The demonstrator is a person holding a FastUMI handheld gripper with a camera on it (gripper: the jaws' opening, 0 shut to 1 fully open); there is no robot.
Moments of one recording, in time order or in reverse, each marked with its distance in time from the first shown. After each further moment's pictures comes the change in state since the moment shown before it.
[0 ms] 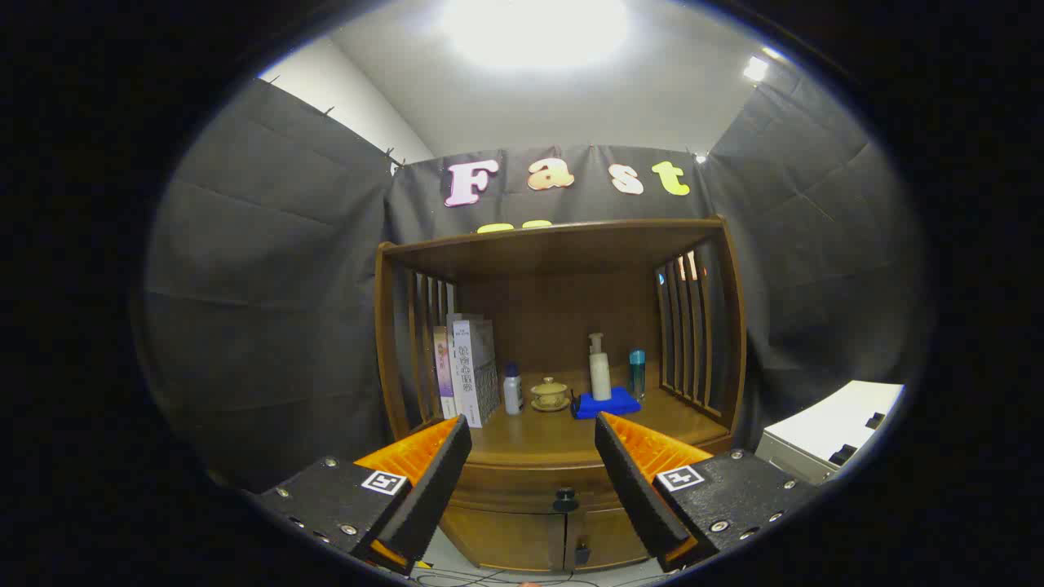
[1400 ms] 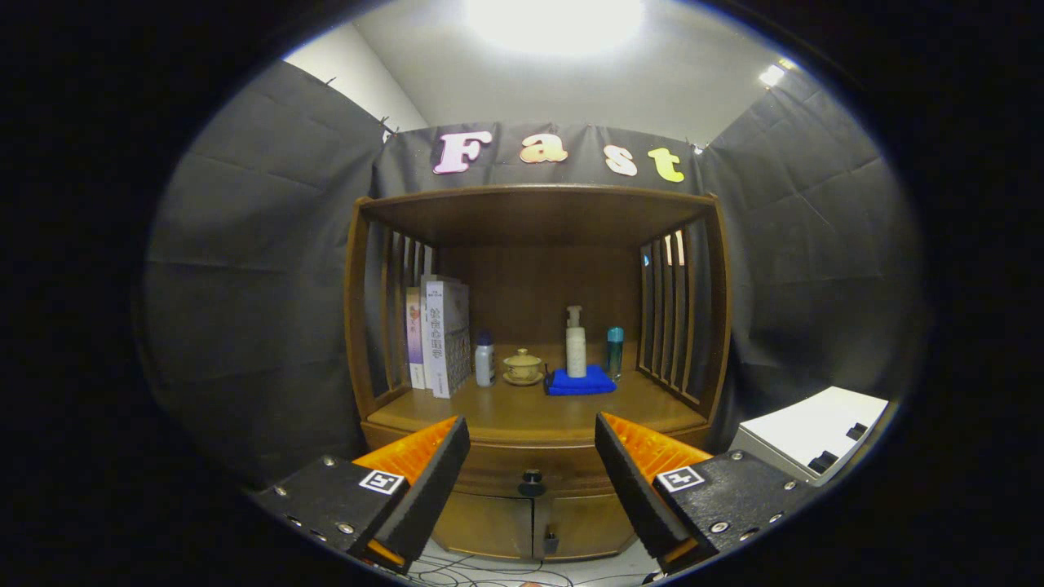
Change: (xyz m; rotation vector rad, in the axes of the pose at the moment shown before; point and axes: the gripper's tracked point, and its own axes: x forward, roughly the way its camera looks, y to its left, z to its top) arm 0.016 -0.030 -0.056 -0.070 0.135 -0.080
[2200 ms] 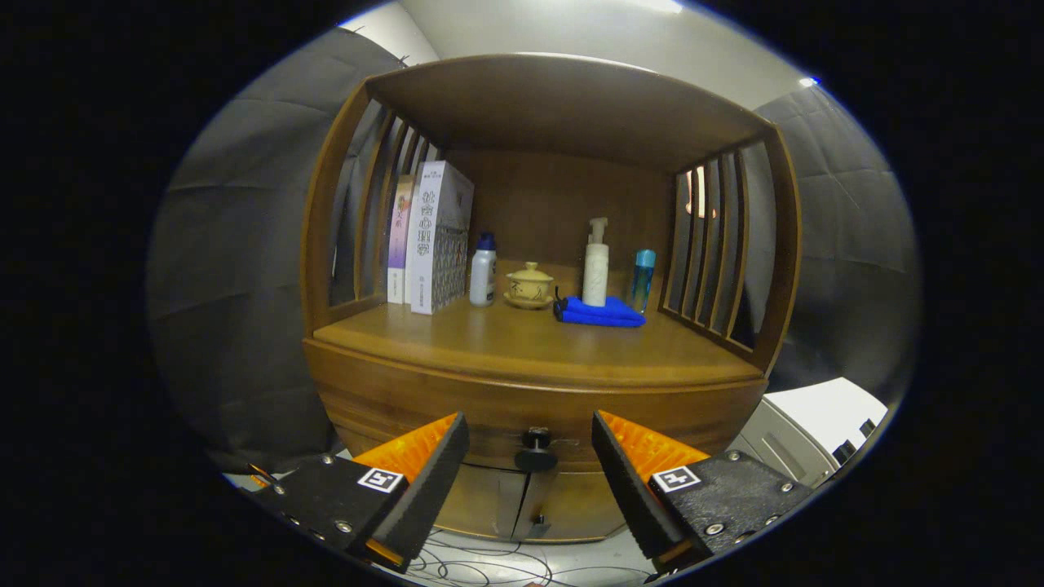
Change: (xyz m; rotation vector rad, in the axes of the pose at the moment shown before) arm 0.089 0.024 -0.123 -0.091 0.208 0.009
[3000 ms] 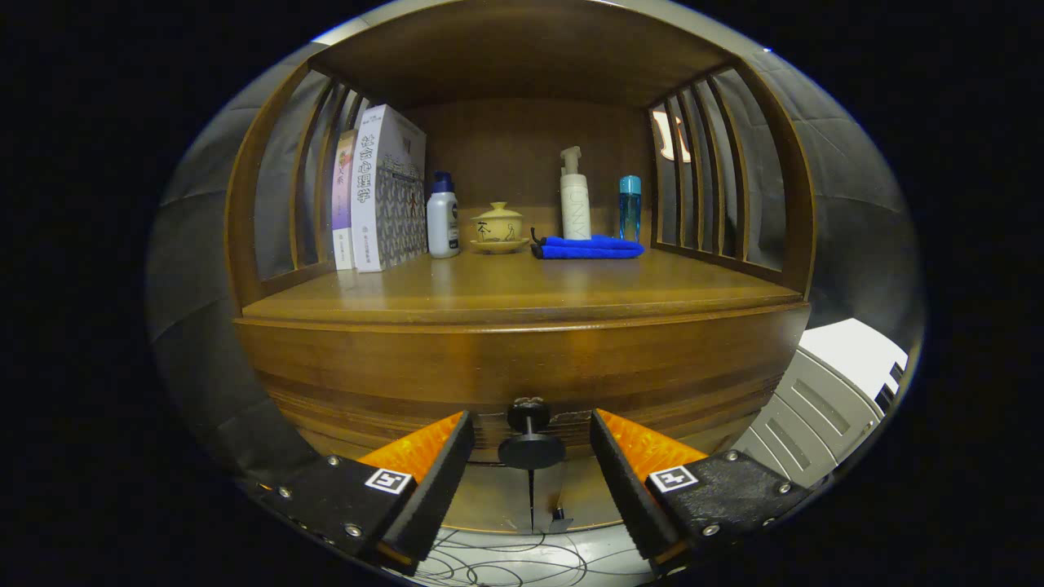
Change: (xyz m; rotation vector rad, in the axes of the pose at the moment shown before) arm 0.065 -0.011 -0.058 0.131 0.113 -0.065
